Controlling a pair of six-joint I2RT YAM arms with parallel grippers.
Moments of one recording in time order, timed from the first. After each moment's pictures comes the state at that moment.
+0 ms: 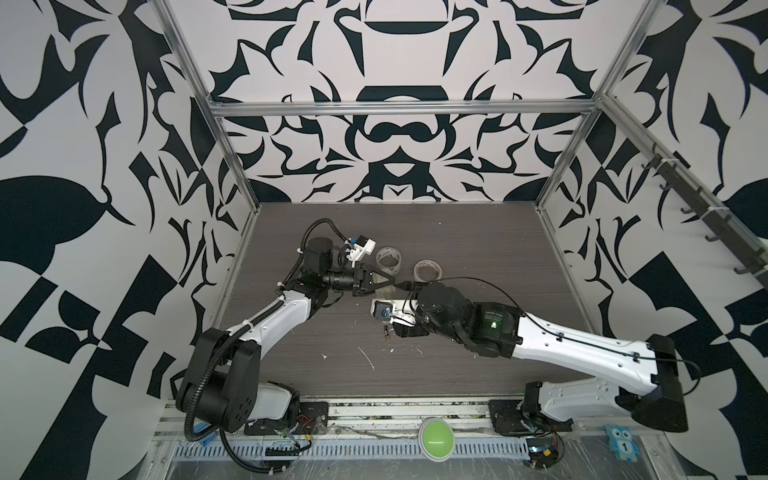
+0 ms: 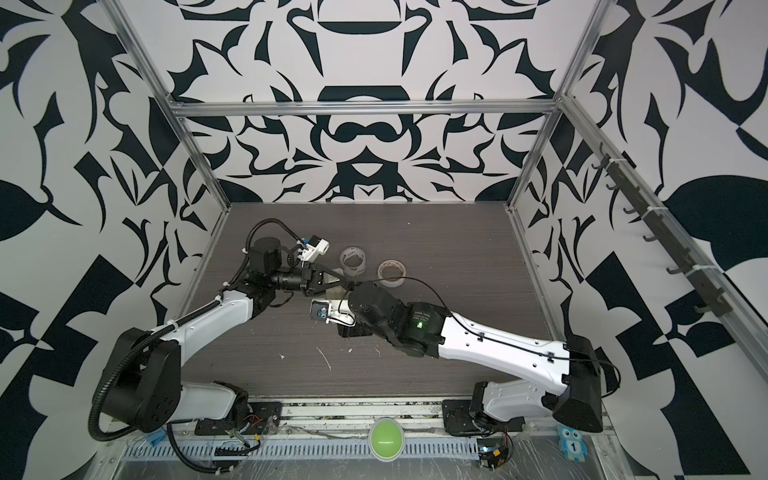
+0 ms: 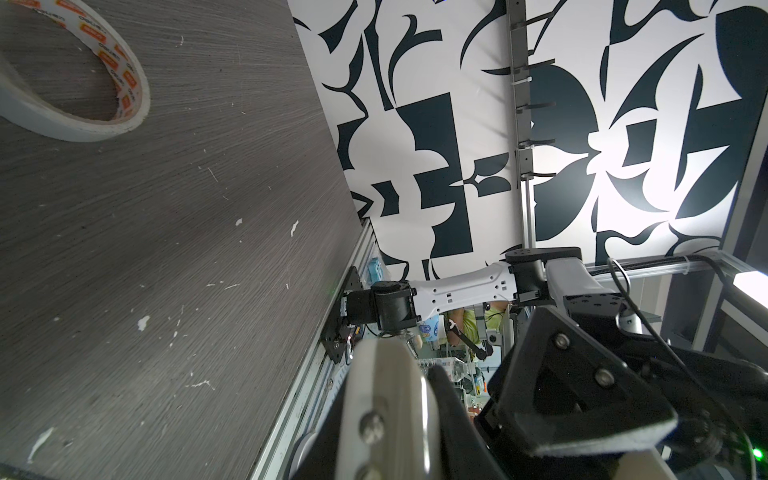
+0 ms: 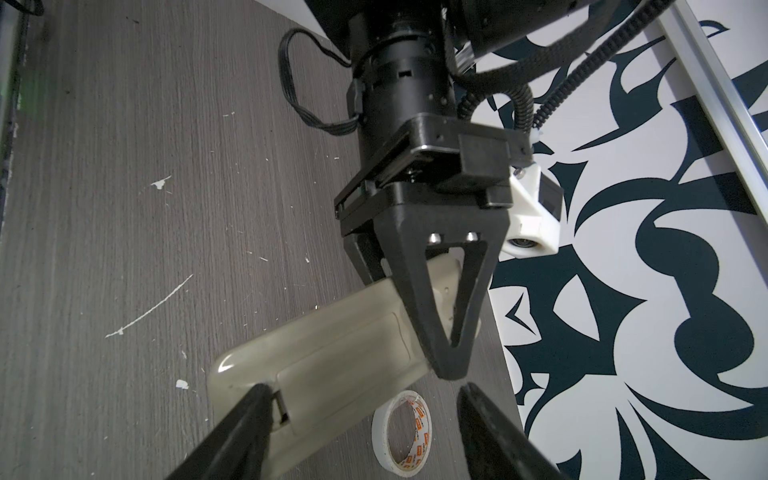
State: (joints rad) left arm -0.38 1.38 0.76 0.29 1.23 -0.97; right arm 1.16 1.26 1.11 -0.41 0.26 -0.61
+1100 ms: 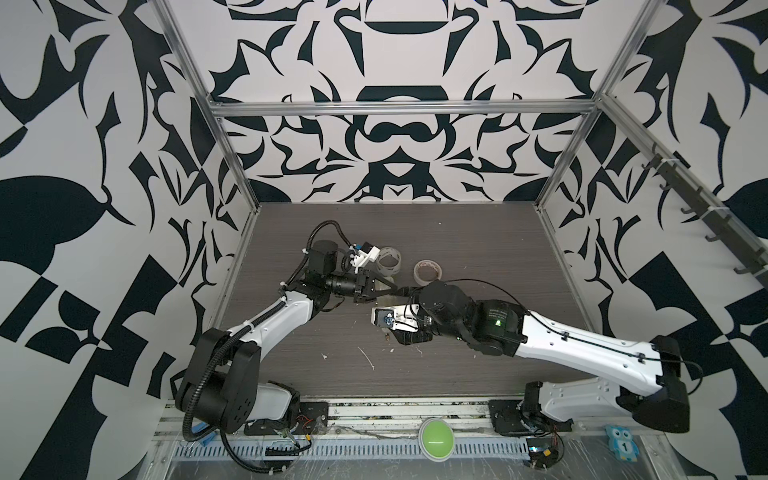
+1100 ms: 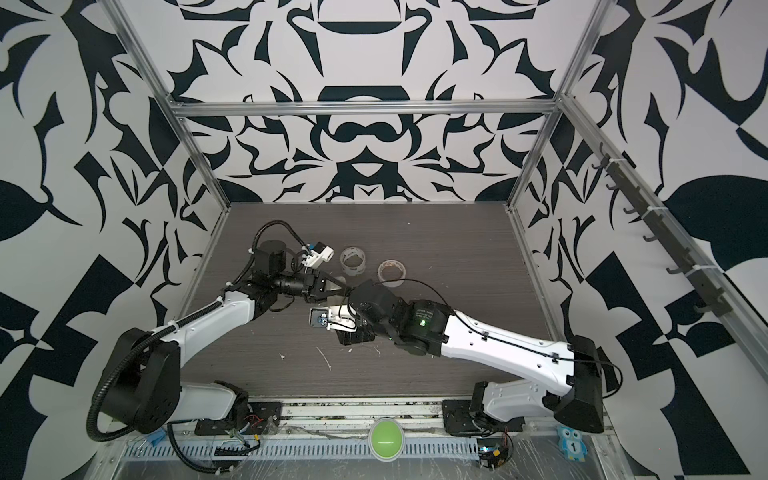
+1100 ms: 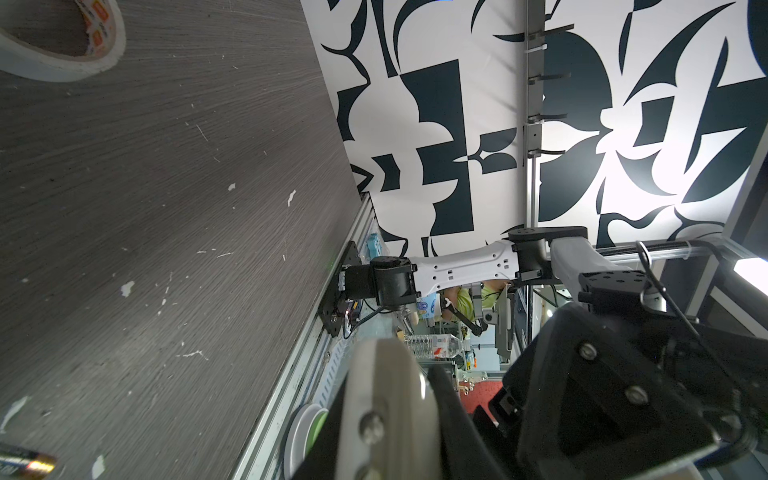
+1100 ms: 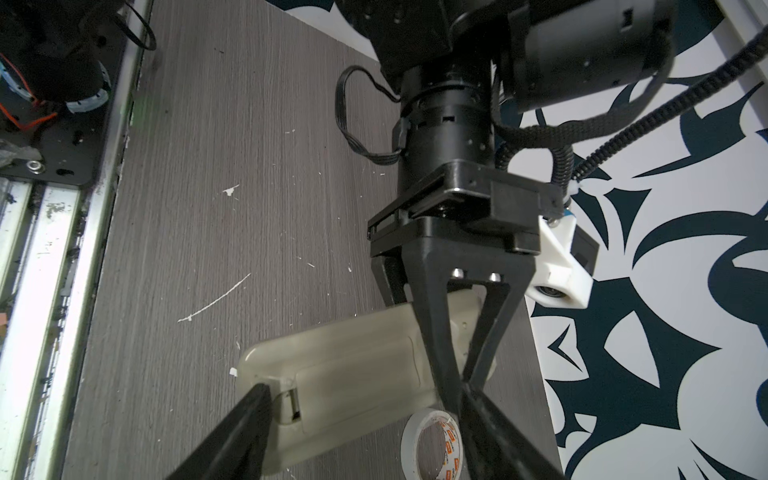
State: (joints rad) left arm -0.40 1.38 0.76 0.17 1.26 -0.89; right arm 1.16 1.26 1.14 -0.50 0.12 -0.61
